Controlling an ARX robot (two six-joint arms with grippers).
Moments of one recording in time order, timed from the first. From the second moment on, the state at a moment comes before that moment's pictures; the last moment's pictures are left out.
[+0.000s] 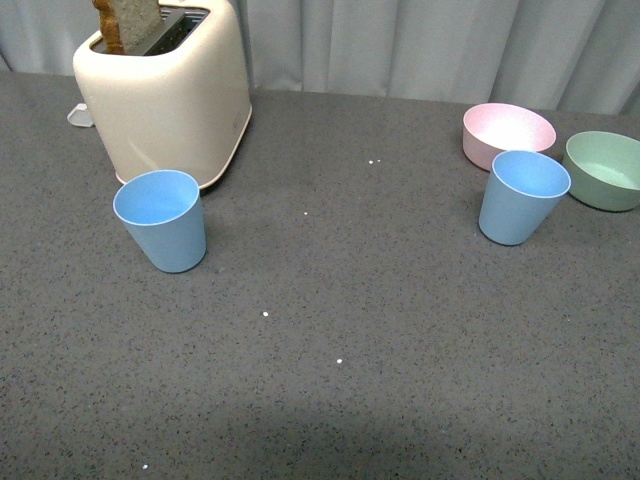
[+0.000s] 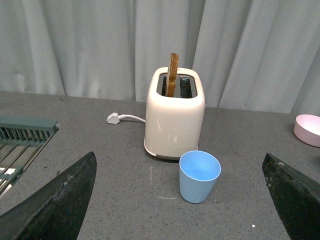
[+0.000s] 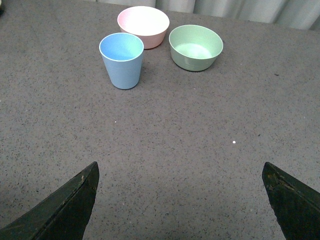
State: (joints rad) left arm 0.00 0.00 0.02 0.00 0.00 0.00; right arm 0.01 0.23 0.15 -0.40 0.07 -0.06
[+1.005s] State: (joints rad) left arm -0.02 1.45 0.64 0.05 -0.05 -0.37; right arm 0.01 0.23 0.15 -0.40 0.07 -0.06
